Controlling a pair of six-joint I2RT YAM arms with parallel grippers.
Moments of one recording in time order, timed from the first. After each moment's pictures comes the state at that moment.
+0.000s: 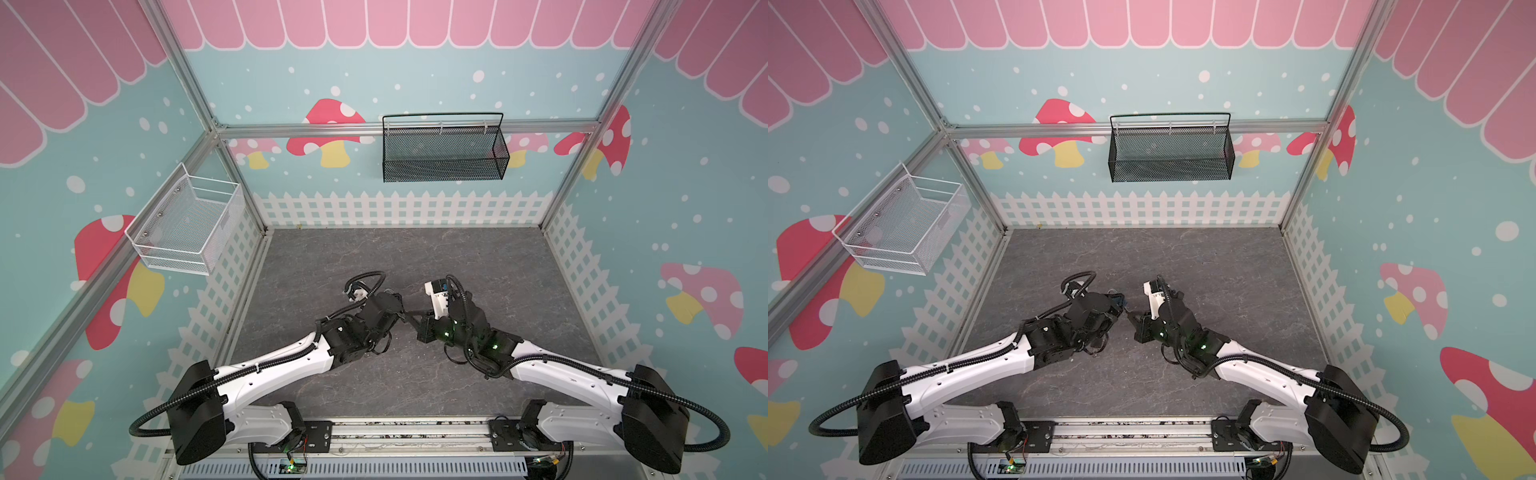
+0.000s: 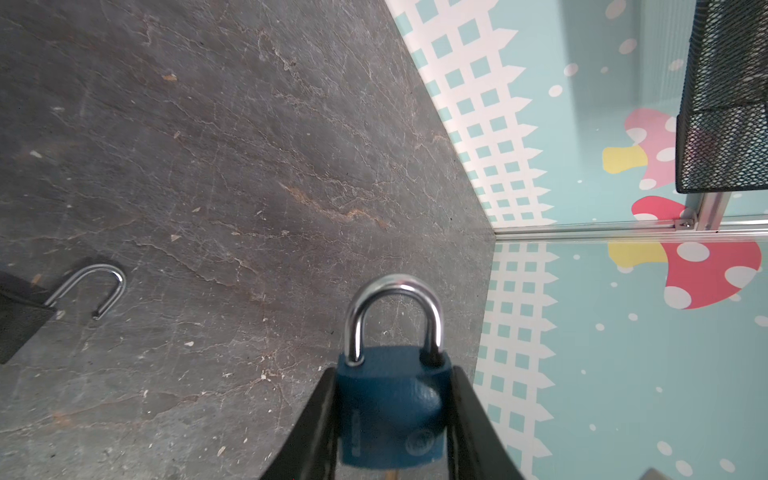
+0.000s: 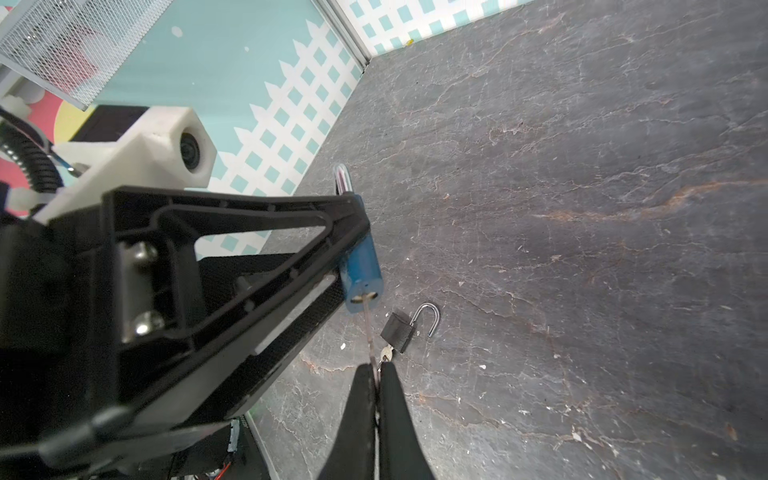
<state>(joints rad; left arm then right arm) -0.94 1.27 0.91 -0.24 -0.44 -1.52 0.87 1.20 0.67 0.15 -0.06 0.64</state>
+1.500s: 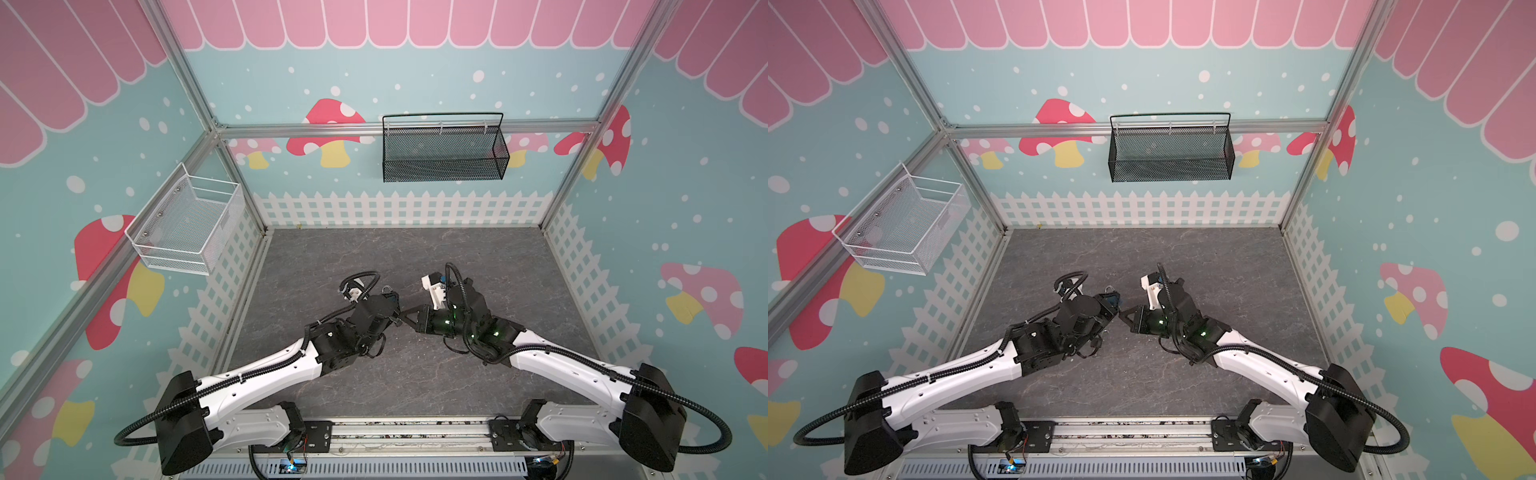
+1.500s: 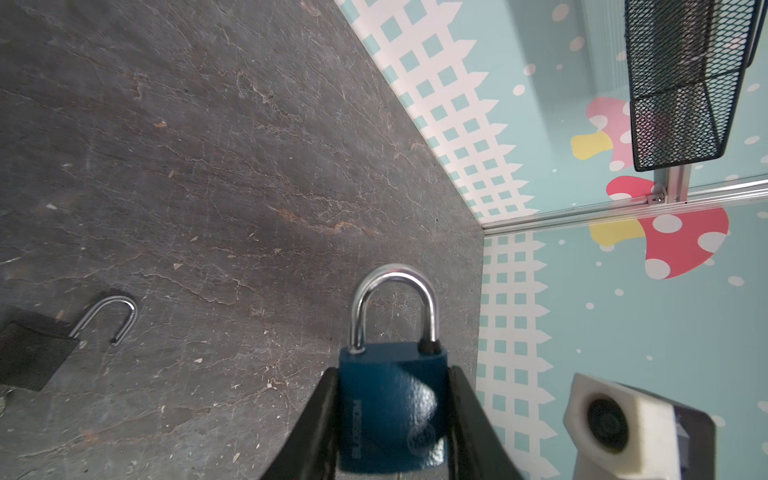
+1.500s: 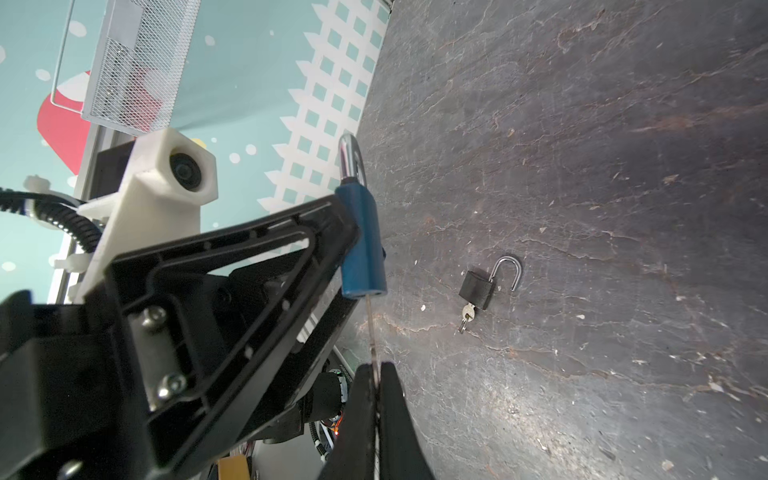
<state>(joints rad) -0.95 1.18 0.88 -0.24 -0.47 -1.40 0.82 1.23 0.80 0.02 -0.30 0.91</state>
